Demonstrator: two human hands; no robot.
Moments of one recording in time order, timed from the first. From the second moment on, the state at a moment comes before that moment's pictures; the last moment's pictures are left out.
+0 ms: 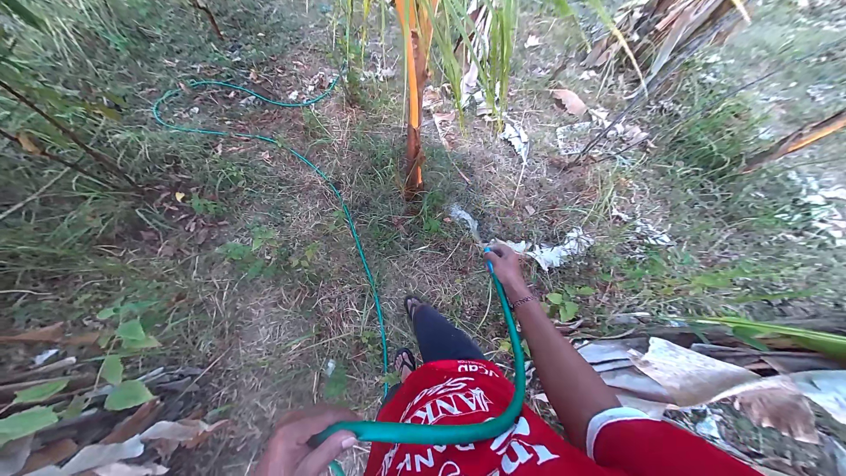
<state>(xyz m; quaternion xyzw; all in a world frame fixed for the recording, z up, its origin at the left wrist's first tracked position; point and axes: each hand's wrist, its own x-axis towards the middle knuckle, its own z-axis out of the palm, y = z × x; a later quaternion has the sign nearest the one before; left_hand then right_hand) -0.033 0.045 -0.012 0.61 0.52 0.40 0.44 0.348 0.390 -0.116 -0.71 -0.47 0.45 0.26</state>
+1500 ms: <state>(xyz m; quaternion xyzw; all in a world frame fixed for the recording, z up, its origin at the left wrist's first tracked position) -0.489 0.530 -0.130 0.53 0.57 0.50 0.38 -0.243 0.914 -0.222 -0.55 -0.64 0.50 0.19</state>
